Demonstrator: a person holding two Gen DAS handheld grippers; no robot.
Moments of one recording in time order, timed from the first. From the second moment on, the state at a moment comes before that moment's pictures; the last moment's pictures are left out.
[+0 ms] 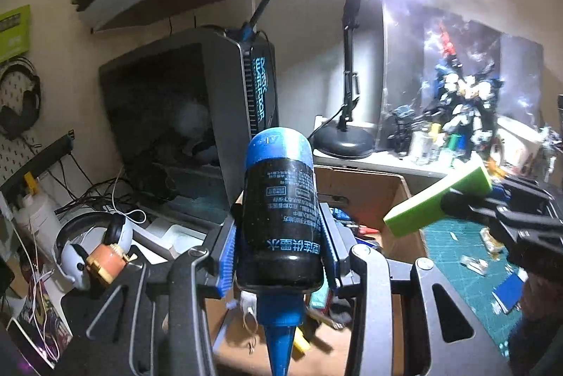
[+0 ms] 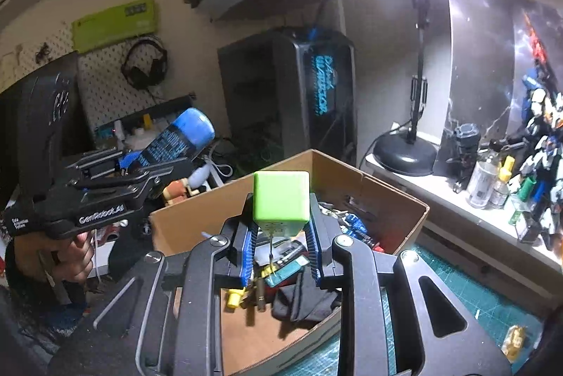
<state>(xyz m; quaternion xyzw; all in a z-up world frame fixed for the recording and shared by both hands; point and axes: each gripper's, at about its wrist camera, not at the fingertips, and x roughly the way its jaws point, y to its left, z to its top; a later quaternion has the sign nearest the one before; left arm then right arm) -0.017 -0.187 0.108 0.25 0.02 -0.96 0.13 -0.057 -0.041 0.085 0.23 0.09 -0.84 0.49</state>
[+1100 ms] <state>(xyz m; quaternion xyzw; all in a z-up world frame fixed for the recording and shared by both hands) -0.158 -0.214 0.017 0.48 0.00 -0.87 0.12 -0.159 -0.102 0.006 0.36 0.11 -0.81 0.45</state>
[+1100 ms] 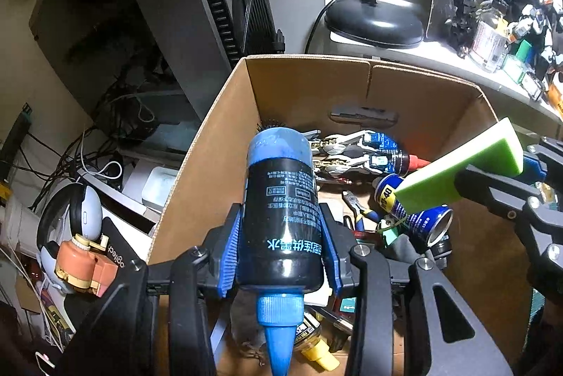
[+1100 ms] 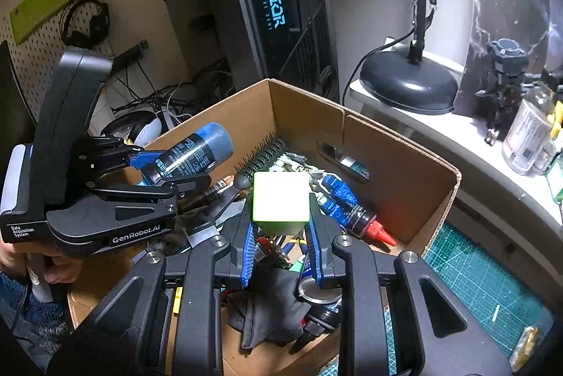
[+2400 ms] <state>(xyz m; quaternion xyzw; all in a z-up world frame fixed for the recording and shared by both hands) -0.068 -0.138 0.086 0.33 -0.02 -0.93 0.12 -0.098 0.036 0.076 0.26 0.07 -0.87 0.42</state>
